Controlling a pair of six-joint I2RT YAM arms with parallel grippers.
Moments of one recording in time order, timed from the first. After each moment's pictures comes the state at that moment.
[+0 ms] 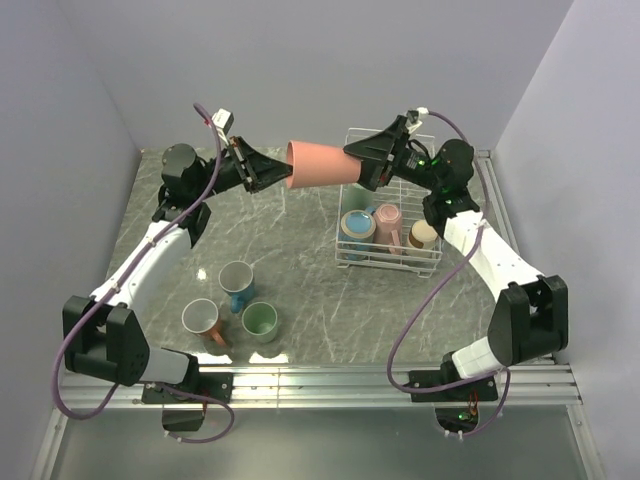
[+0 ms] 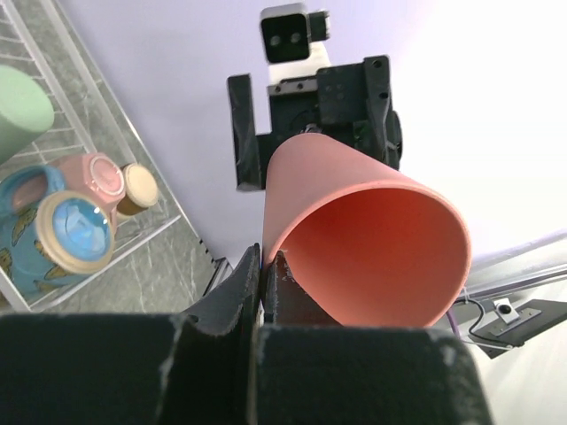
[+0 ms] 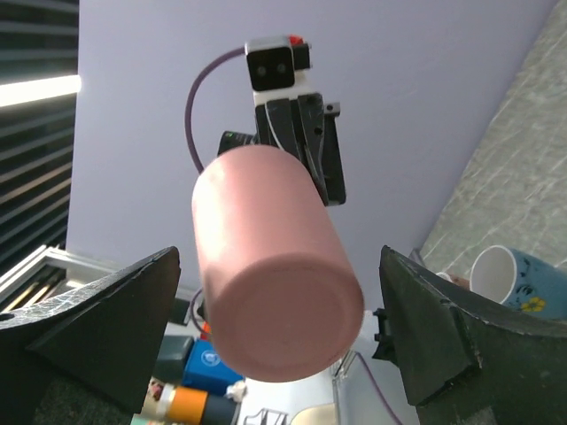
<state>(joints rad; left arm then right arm) -0.24 1.37 1.12 0.42 0.87 -1.25 0.25 1.46 1.17 0.58 -0.91 1.52</state>
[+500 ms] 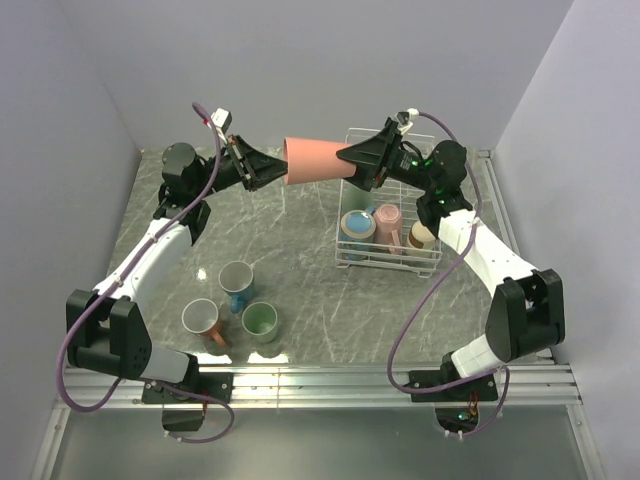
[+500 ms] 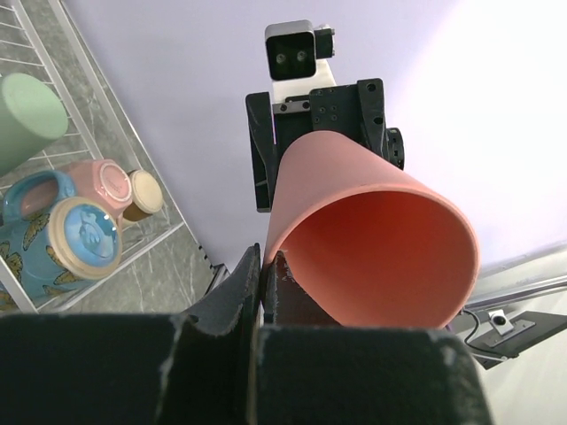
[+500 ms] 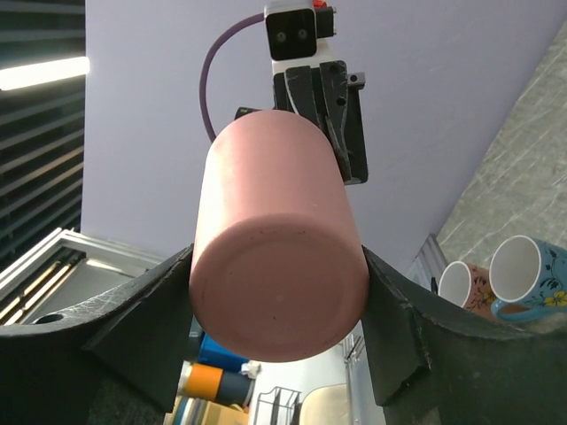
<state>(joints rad) -0.22 1.40 1.12 0.47 0.87 -1.28 0.29 1.49 1.17 0.64 -0.93 1.57</state>
